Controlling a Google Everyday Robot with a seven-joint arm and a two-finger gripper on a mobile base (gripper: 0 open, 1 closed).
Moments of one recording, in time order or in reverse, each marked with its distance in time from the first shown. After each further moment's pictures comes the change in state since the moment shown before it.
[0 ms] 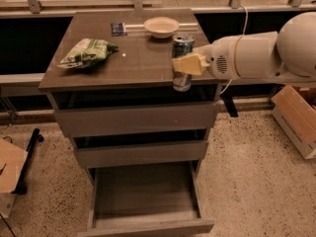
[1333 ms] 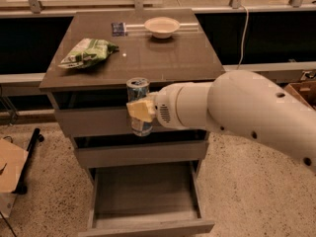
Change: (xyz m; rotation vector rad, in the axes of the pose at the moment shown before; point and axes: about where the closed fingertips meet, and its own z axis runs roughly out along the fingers) arm 0.056 0.137 0.040 0.018 0.106 0.116
